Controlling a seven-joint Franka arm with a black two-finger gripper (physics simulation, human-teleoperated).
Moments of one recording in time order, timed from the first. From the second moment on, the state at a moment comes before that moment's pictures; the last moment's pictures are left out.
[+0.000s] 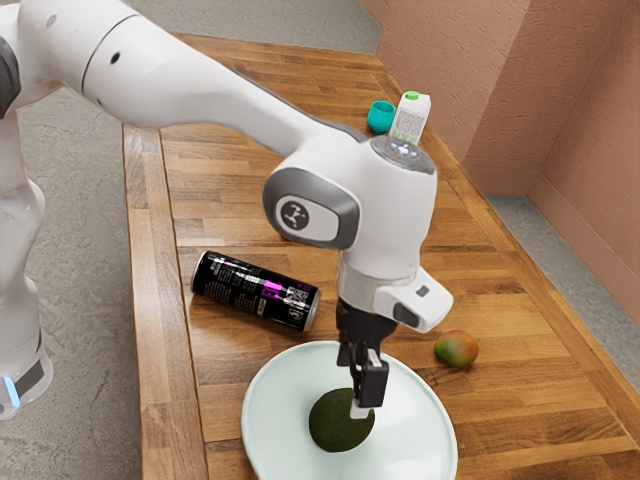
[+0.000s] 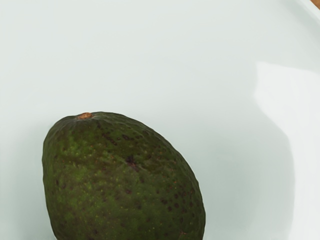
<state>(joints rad) -0.20 -0.03 -0.45 -1.86 -0.10 1.96 -0.48</state>
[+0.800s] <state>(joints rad) -0.19 -0.03 -0.43 -1.93 -0.10 2.00 -0.73</state>
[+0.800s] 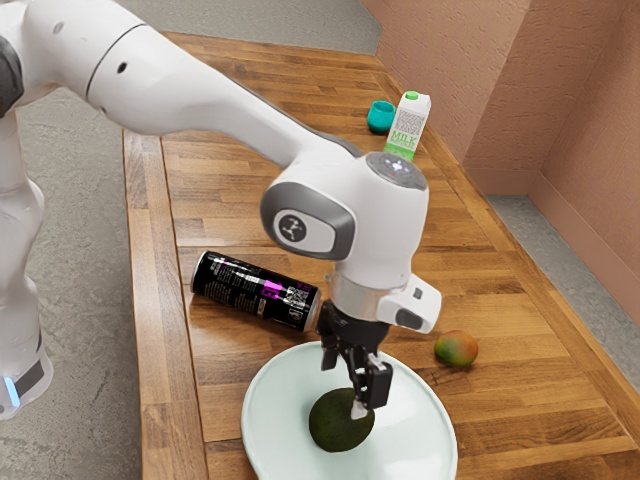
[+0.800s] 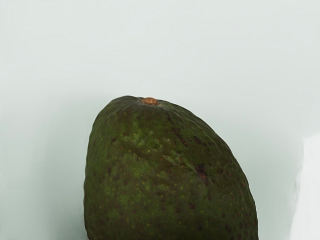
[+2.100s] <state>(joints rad) -0.22 0.03 -0.41 -1.98 -0.10 2.08 -0.86</state>
